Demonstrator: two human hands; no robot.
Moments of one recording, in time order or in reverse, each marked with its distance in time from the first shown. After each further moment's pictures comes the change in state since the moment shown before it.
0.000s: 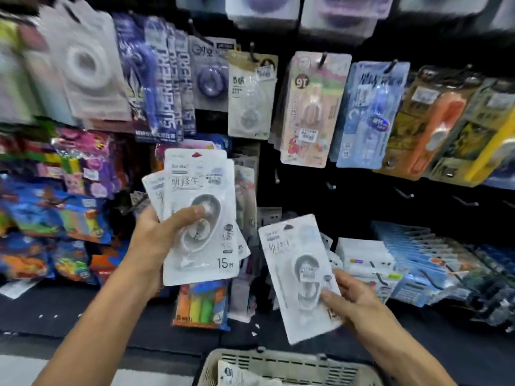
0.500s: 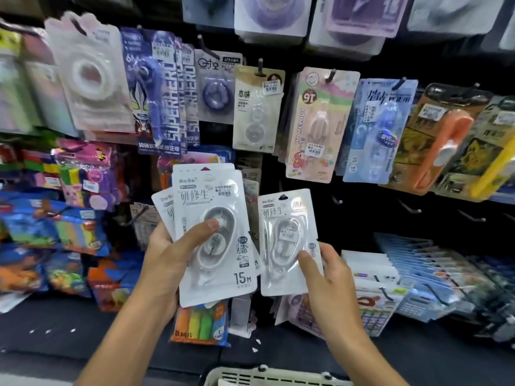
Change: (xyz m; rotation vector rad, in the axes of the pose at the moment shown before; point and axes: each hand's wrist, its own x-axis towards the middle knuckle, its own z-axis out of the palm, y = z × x) left_hand 0.002 -0.014 0.007 -0.087 0.019 -0.007; right_hand 0.030 -0.038 0.077 -0.282 0.378 -0.387
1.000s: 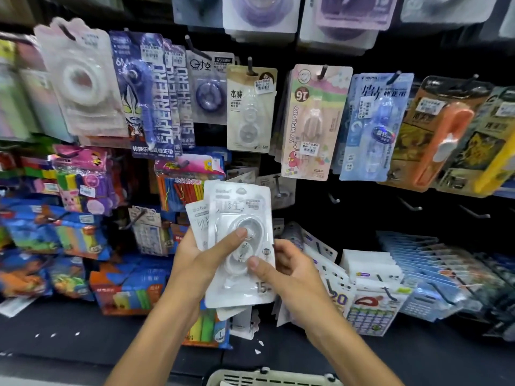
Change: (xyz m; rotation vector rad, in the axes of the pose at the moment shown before) left_hand -0.003 -0.021 0.030 0.072 -0.045 -0.103; right_hand 0.018 0.003 0.025 0.297 -0.347 0.174
